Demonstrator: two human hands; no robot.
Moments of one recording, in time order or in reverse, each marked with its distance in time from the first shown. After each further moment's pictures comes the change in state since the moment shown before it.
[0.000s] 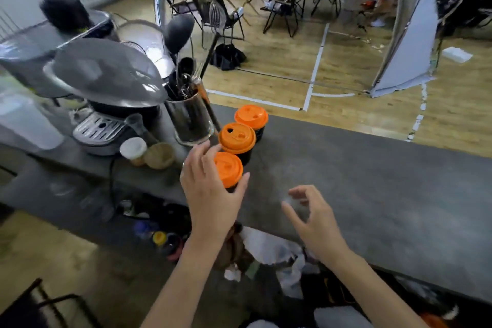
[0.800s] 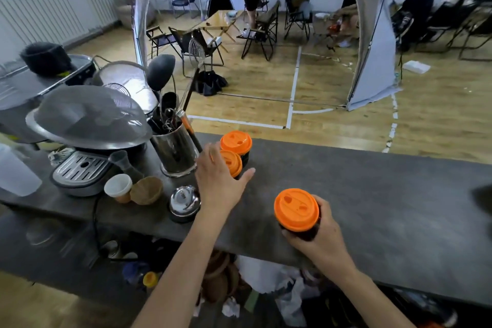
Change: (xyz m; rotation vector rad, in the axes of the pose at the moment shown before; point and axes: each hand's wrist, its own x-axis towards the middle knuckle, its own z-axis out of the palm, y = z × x) left_hand 0.076 0.008 0.052 0.045 -0.312 -0.068; right_hand 0.000 0.029 -0.011 0.133 0.168 0.076
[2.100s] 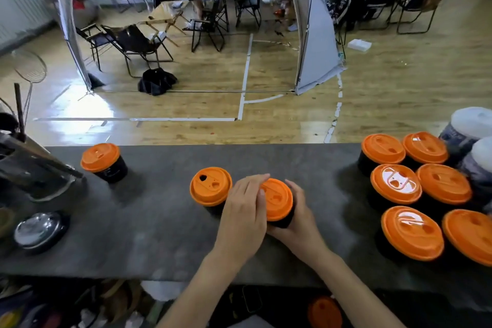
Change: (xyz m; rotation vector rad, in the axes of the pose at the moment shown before) left_hand -0.131 0.284 0.139 -0.418 -0.171 0.439; right_hand 0.005 0.100 -0.239 0.044 -0.020 0.106
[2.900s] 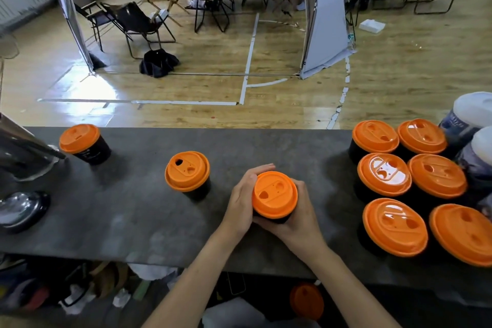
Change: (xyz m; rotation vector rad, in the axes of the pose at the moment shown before) left_hand 0.007 -0.011 0.071 -0.702 -0.101 -0.377; right_hand -0.008 0.027 -0.029 0.024 0.099 -0.085
